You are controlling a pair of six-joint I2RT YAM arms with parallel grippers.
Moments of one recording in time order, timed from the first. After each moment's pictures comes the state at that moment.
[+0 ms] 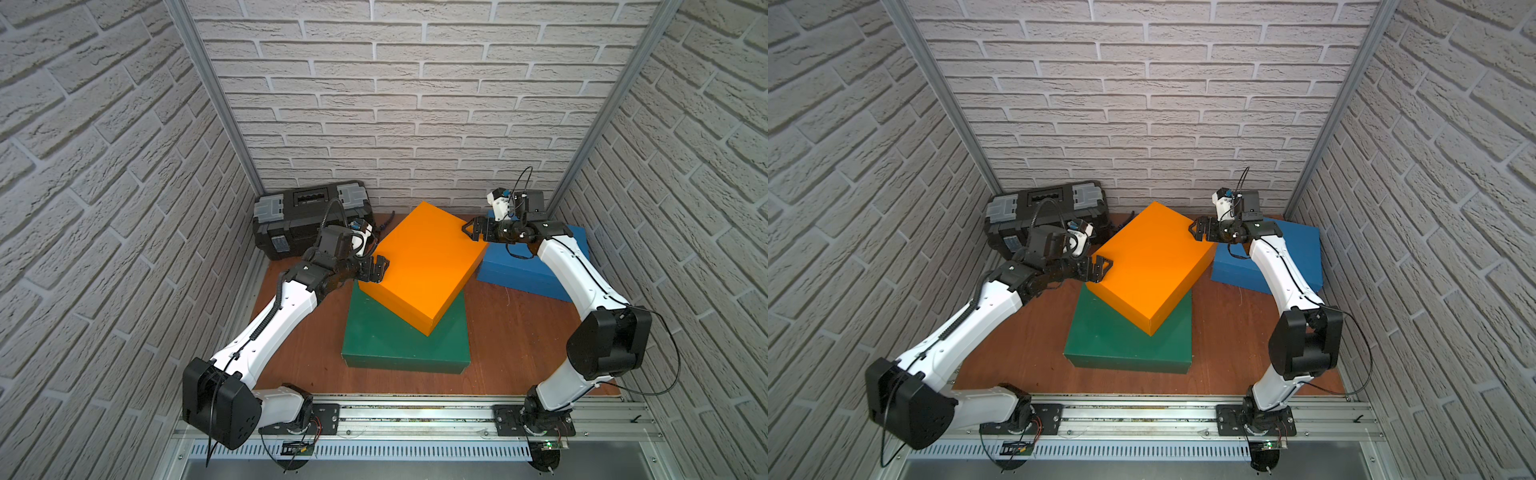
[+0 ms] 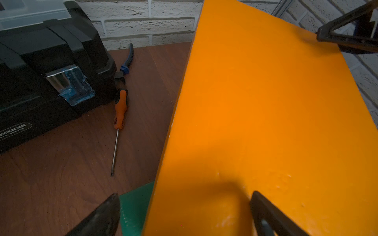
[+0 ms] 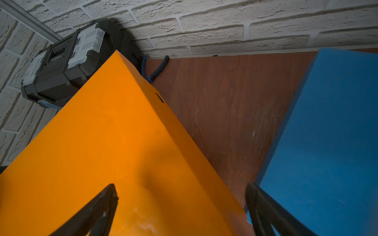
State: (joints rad) left arm -0.44 1.29 1.15 -0.53 0.16 -0.15; right arm 0.03 1.68 1.56 -0.65 -0.41 0.14
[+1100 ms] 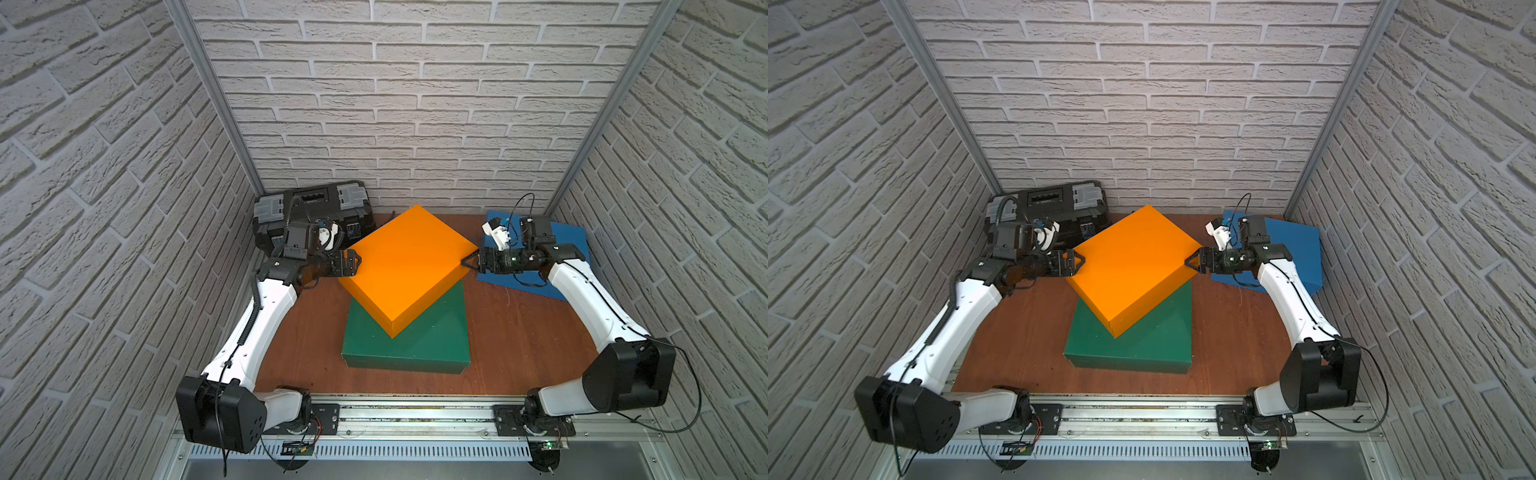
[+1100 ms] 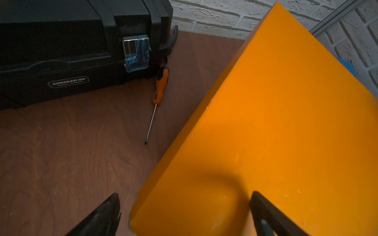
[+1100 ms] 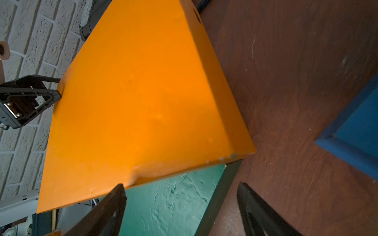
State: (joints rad) left arm -0.18 1.24 1.19 -0.72 0.28 -0.18; right arm 0.04 1.42 1.27 -0.81 -0.68 0.09
